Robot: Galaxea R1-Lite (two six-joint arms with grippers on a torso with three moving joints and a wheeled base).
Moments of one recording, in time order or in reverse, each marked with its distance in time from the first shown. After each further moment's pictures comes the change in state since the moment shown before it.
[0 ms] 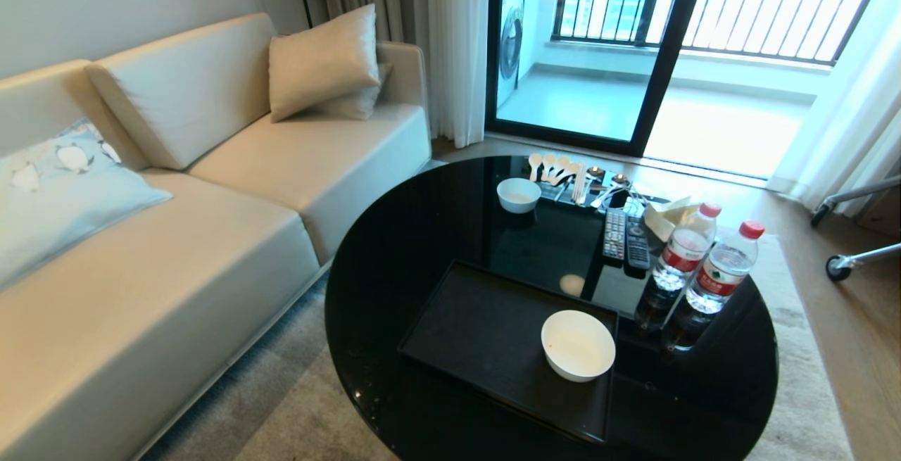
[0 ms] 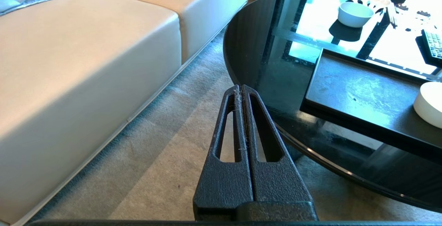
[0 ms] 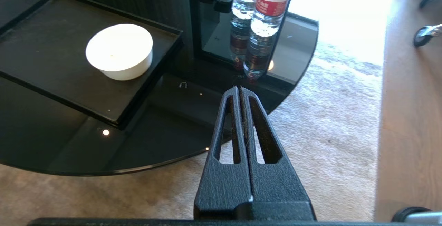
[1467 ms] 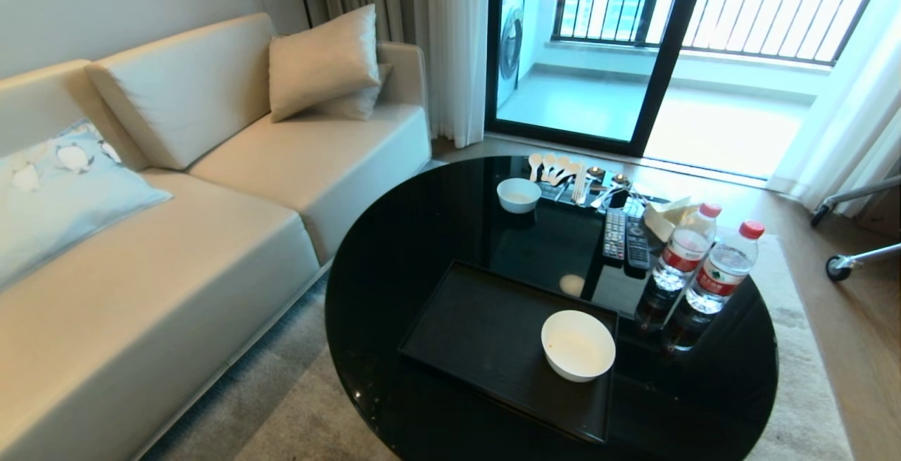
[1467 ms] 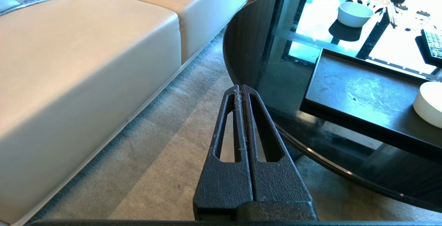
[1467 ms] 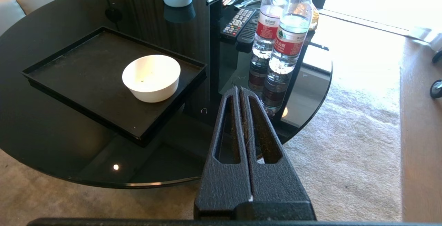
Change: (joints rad) left arm 0.000 0.000 0.000 0.000 0.000 0.000; right arm -0.070 -0.355 0.000 0.153 0.172 -0.029
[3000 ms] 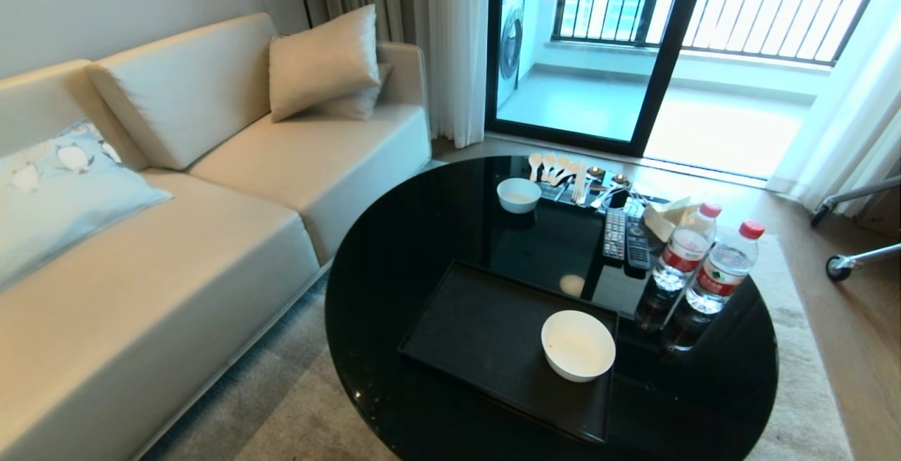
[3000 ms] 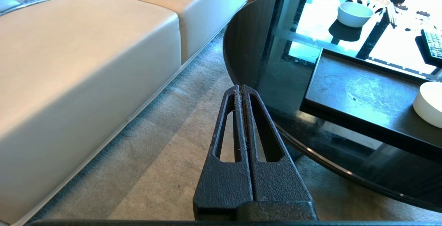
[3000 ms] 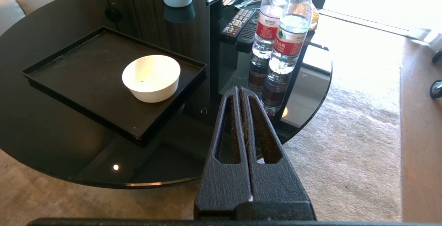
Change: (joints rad) left arm 0.000 0.000 0.000 0.000 0.000 0.000; right arm 0.000 0.000 0.000 0.000 0.000 0.000
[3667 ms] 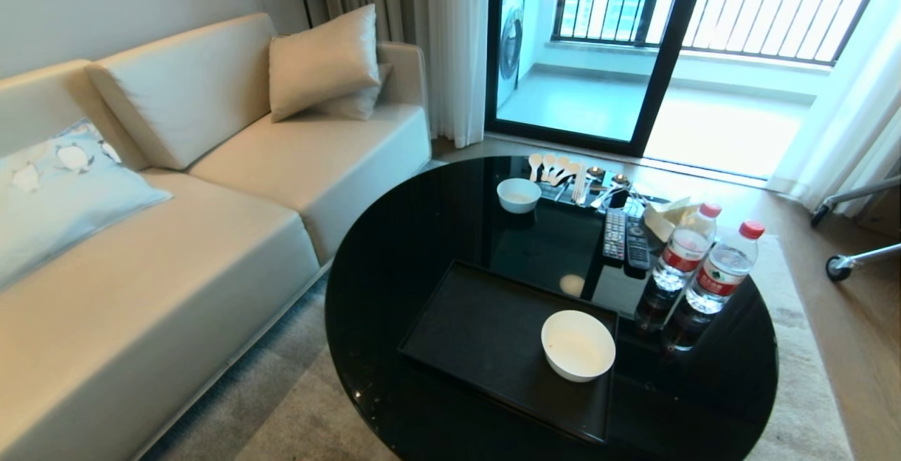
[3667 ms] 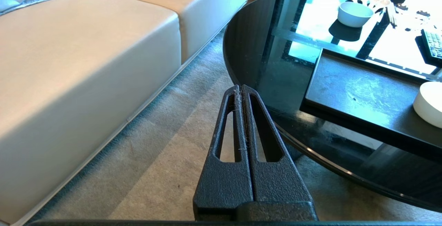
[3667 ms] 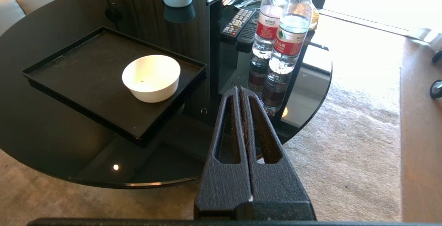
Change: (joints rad) left arm 0.000 0.000 0.000 0.000 0.000 0.000; right arm 0.000 0.000 0.000 0.000 0.000 0.000
